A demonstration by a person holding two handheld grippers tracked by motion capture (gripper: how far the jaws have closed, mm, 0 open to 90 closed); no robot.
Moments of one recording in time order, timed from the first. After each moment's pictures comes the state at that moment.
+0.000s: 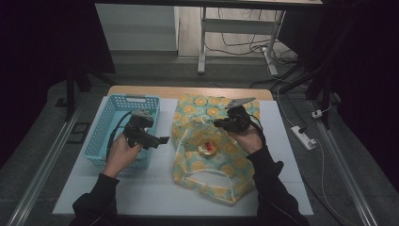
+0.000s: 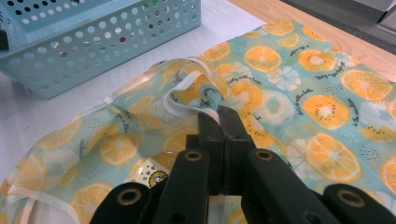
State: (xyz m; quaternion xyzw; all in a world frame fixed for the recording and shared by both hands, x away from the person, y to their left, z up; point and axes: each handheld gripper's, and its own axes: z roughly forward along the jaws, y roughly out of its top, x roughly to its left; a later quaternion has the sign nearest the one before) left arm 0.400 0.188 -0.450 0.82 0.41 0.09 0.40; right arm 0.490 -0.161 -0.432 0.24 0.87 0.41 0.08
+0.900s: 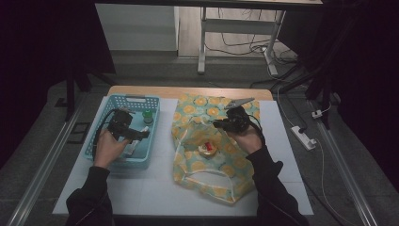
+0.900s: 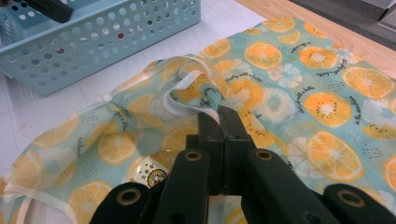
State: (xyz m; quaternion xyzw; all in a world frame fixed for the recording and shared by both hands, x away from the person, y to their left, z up) left arm 0.428 0.245 -0.484 0.81 0.49 0.11 0.30; right arm 0.490 -0.160 -0.435 0.24 0.88 0.41 0.08
